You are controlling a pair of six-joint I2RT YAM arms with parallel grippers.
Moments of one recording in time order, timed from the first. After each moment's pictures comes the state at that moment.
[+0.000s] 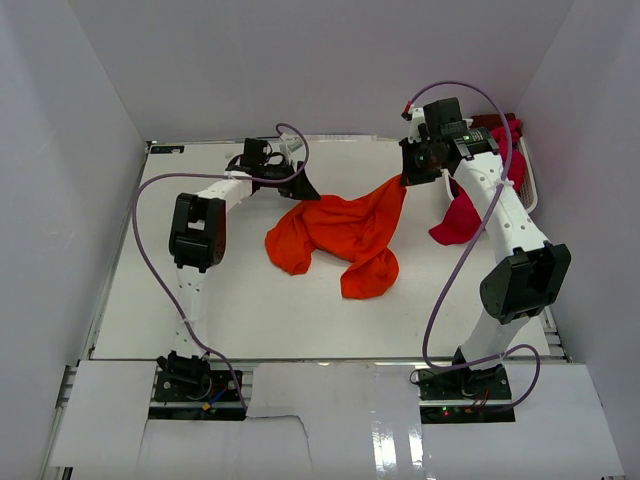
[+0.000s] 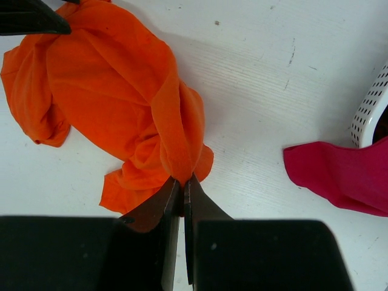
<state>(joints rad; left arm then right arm) -0.24 2.36 1.83 -0.18 1.01 -0.07 0.29 1.74 1.84 -0.99 -0.17 0.02</state>
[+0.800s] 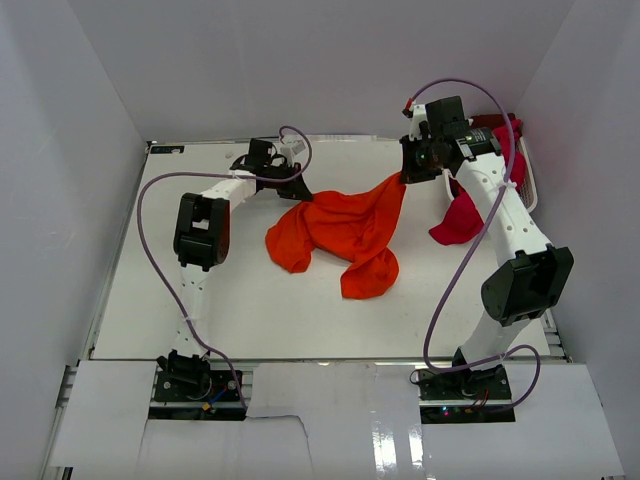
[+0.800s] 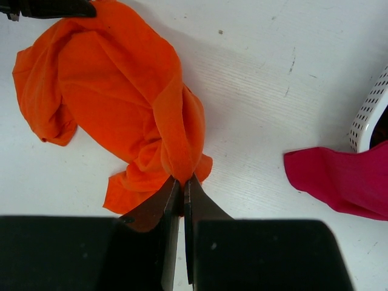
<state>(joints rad) -0.25 2.41 1.89 -0.28 0.82 -0.06 0.29 1.72 1.84 -0.97 -0.18 0.02</state>
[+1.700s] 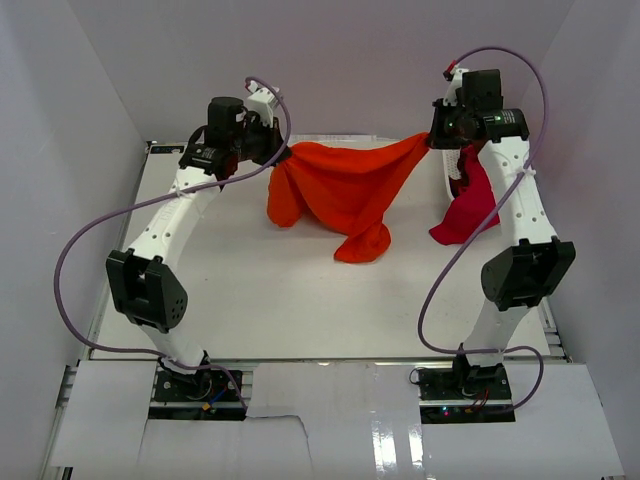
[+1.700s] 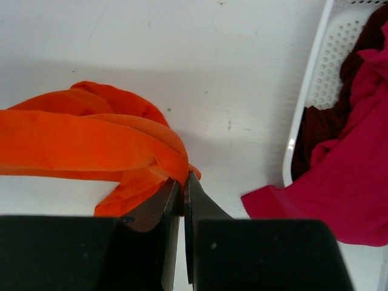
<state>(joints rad) -0.30 1.73 1.73 -0.43 0.44 -0.06 0.14 1.85 2.10 -0.93 -0.13 0.08</state>
